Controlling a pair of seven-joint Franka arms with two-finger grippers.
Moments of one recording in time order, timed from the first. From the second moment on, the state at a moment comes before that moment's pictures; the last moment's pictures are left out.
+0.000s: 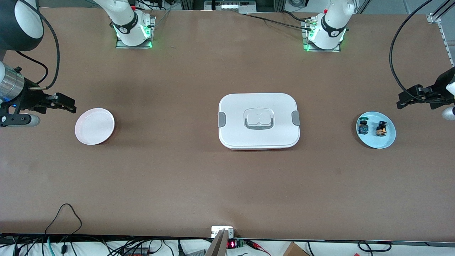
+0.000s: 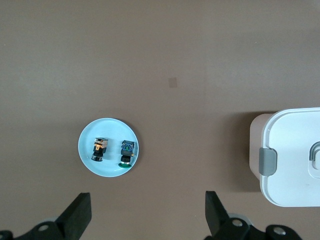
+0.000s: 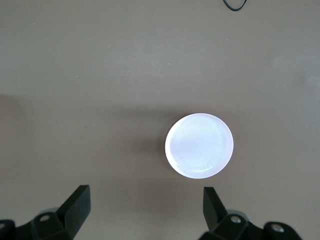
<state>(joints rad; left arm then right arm) 0.03 0.18 0.00 -1.37 0.01 1.53 0.02 0.06 0.19 -0.03 -1.50 -0.01 1.65 -0.01</state>
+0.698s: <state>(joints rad) 0.14 0.20 0.00 -1.43 0.02 1.48 0.58 0.06 0.19 -0.03 -1.50 -0.01 1.65 -0.01</state>
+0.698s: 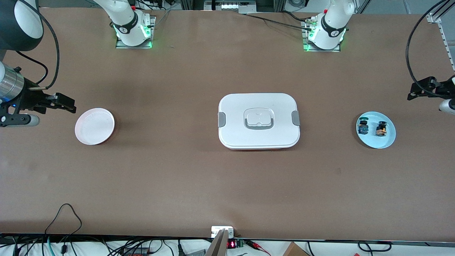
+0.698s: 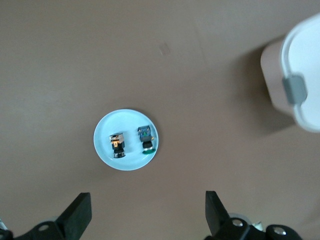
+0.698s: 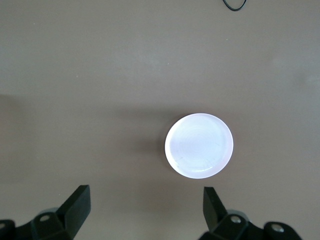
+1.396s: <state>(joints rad) 0.21 0.37 0.00 -1.52 0.12 1.61 1.15 0.03 0.19 -0.04 -1.50 -0.01 1.65 -0.01</state>
